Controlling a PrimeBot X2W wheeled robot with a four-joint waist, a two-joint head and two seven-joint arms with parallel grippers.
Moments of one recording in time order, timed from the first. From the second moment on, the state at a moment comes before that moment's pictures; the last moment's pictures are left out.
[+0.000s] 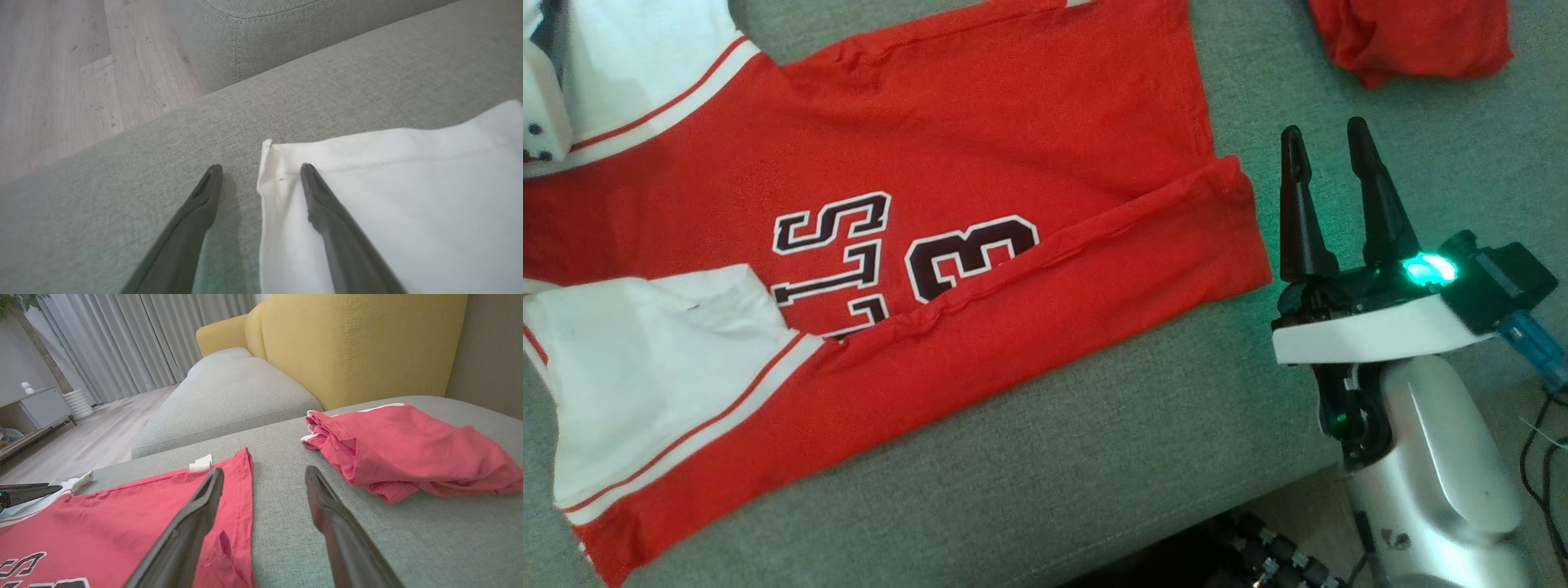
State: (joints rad) left arm -1.12 0.58 -0.59 0.87 -0.56 -0.13 0.32; right arm -0.34 -0.05 0.18 0.17 0.36 0.13 -0.26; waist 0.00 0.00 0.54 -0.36
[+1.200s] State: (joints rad) left arm -0.86 0.44 -0.83 0.46 -0.69 -0.06 -0.15; right arm -0.53 -0.05 -0.16 0.35 -0.04 0.13 0.09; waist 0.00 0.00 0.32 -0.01
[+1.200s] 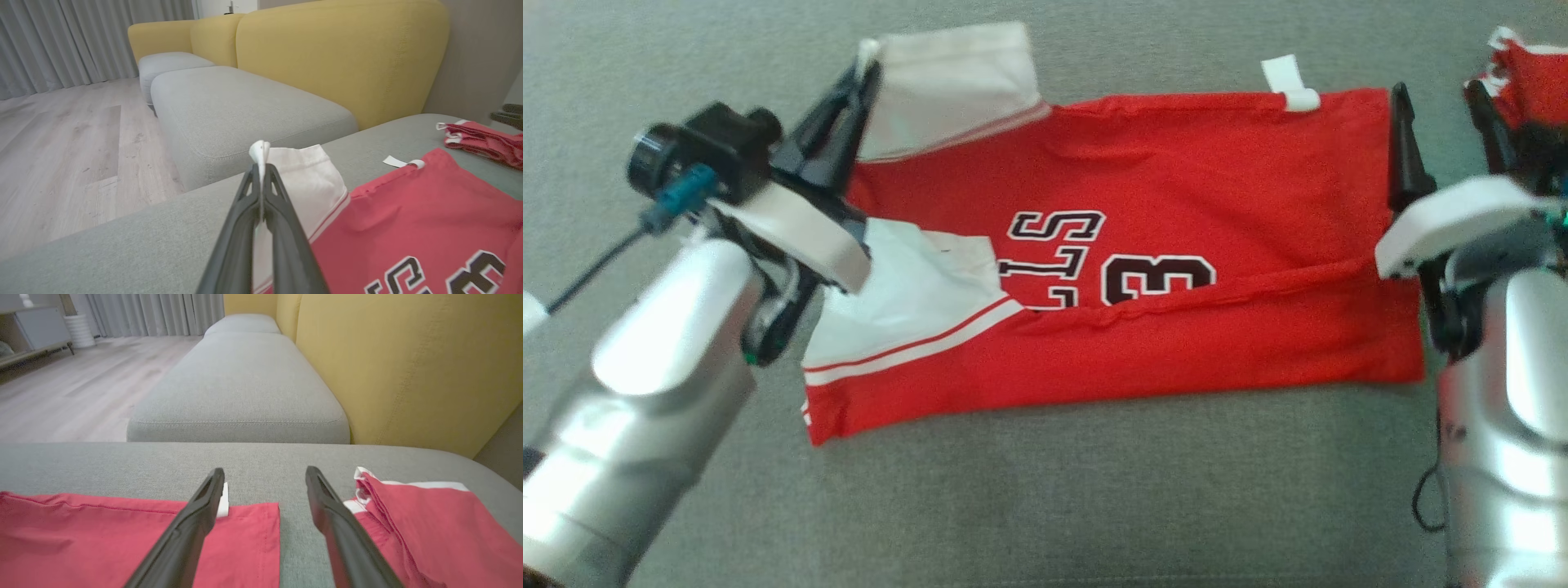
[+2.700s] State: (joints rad) left arm -1.05 0.48 -0.77 0.58 -0.75 -0.06 -0.08; right arm -1.15 -0.11 -0.12 1.18 -0.24 0.13 -0.18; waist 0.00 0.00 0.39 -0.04
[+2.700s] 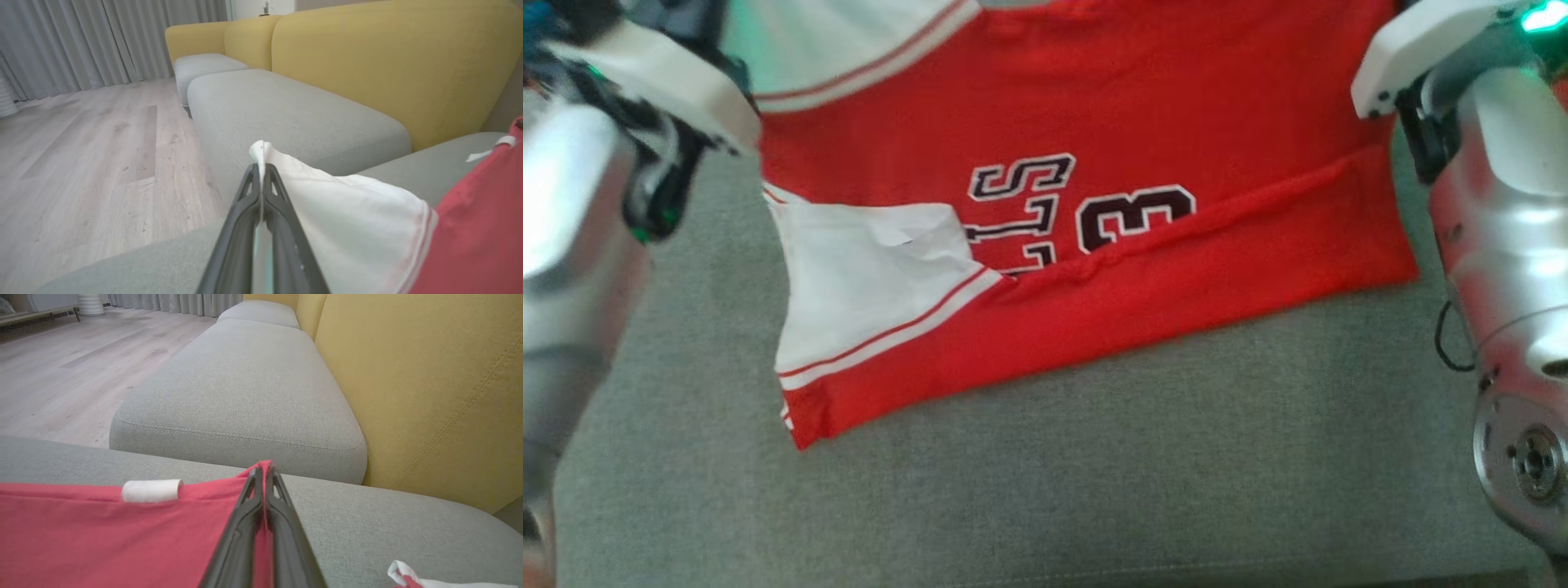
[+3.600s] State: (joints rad) left arm -0.97 0.41 -0.92 0.73 -0.70 -0.13 -0.22; right arm -0.98 -0.37 0.52 0.99 0.49 0.13 -0.09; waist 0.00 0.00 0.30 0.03
